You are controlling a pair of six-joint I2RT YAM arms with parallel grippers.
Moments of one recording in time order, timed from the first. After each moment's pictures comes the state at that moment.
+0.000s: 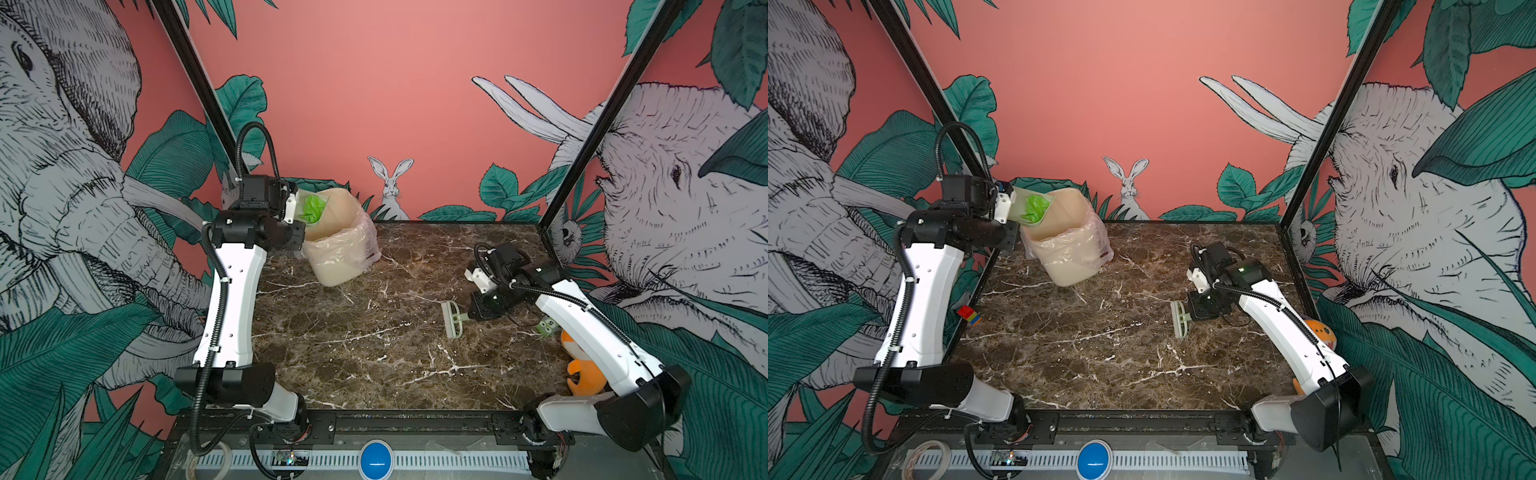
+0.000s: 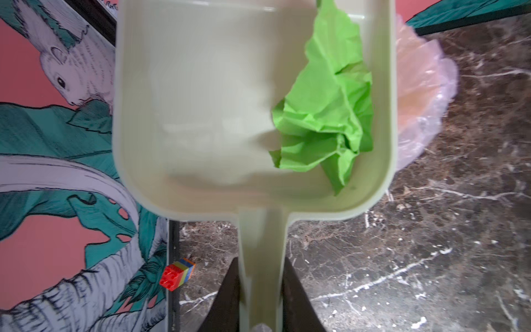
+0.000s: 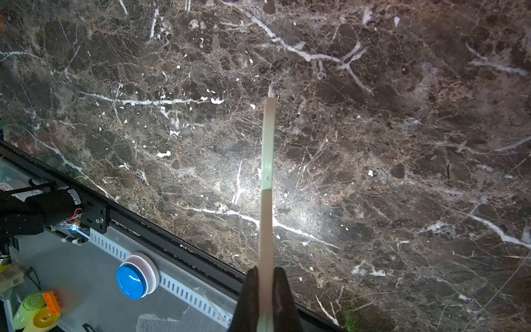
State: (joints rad) left arm -0.06 1.54 1.98 -1.29 -0.08 0.19; right arm 0.45 1.33 1.31 -1.24 -0.27 0.19
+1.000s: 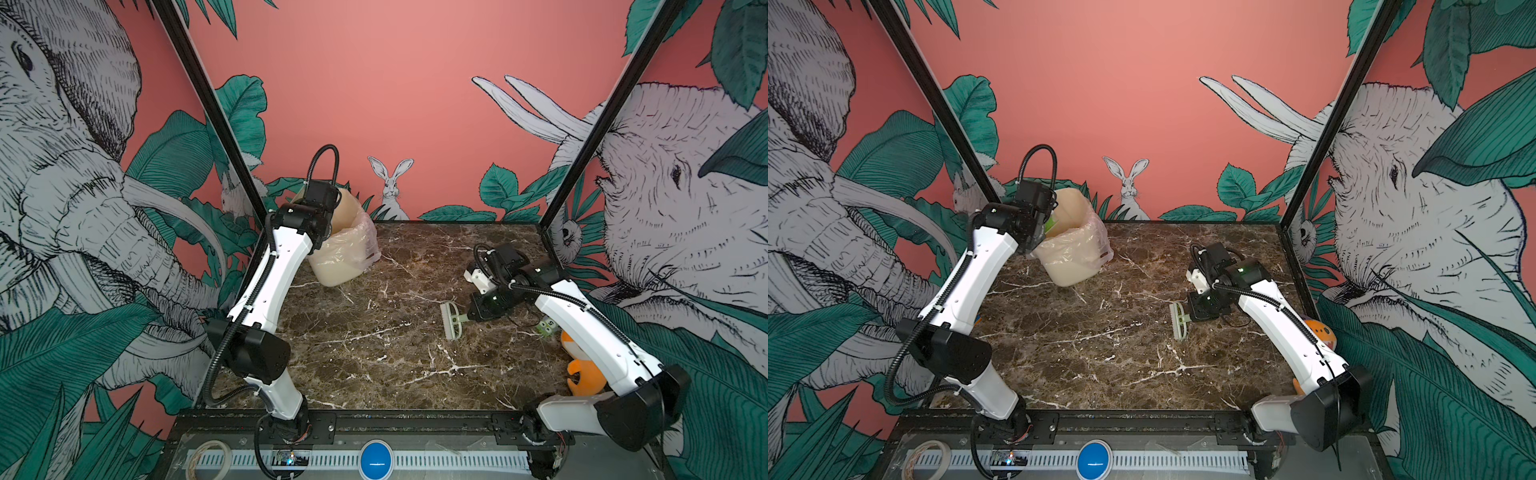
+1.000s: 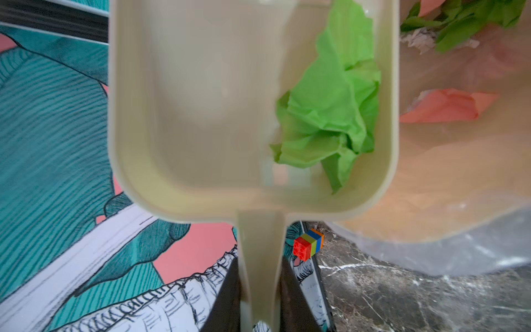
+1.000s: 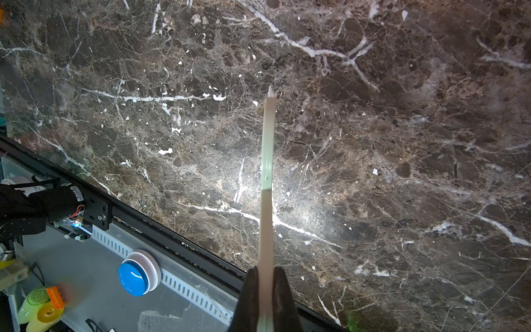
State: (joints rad) left arm -0.34 1.69 1.88 -1.17 -0.82 0.55; right arm 0.45 1.33 1.31 -1.25 -0.28 0.18
